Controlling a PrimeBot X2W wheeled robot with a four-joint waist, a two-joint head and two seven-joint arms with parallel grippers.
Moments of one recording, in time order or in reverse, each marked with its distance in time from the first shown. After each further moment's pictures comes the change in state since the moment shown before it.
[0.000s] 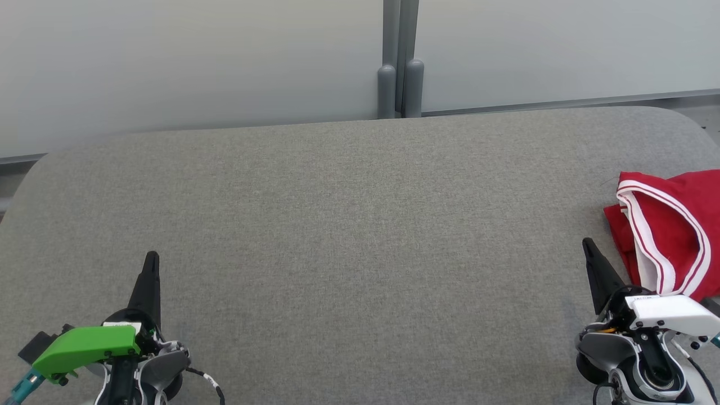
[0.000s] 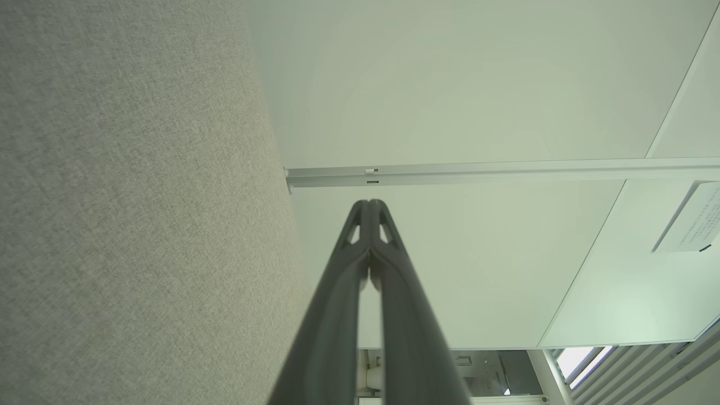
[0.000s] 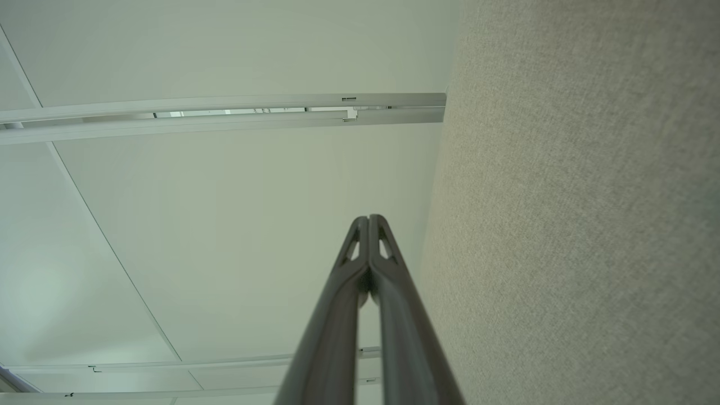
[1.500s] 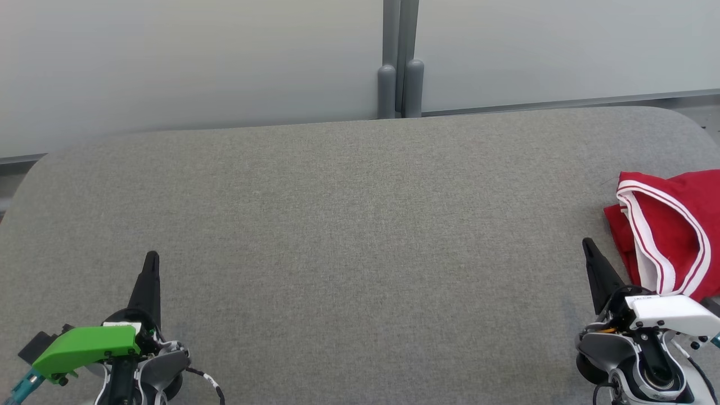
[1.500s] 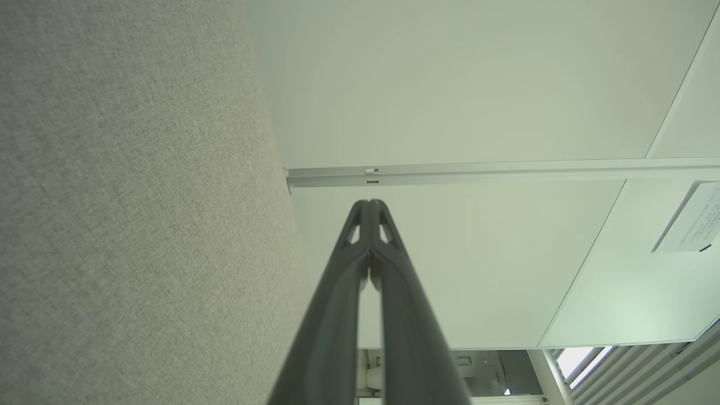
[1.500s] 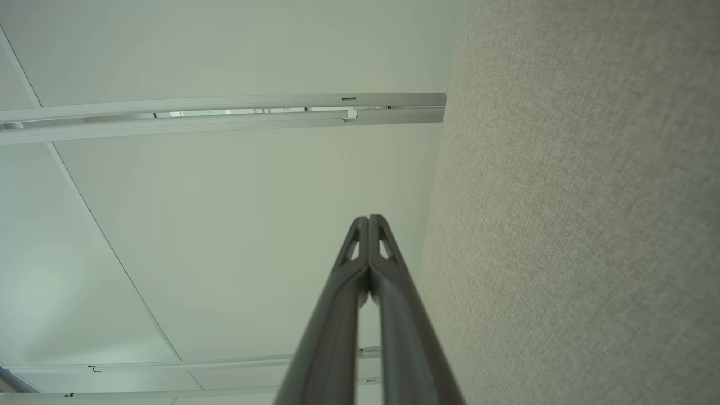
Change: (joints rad) left arm 0.000 0.000 0.000 0.000 0.000 0.000 0.000; right arm 0.000 0.000 0.000 0.000 0.000 0.000 0.000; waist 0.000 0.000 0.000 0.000
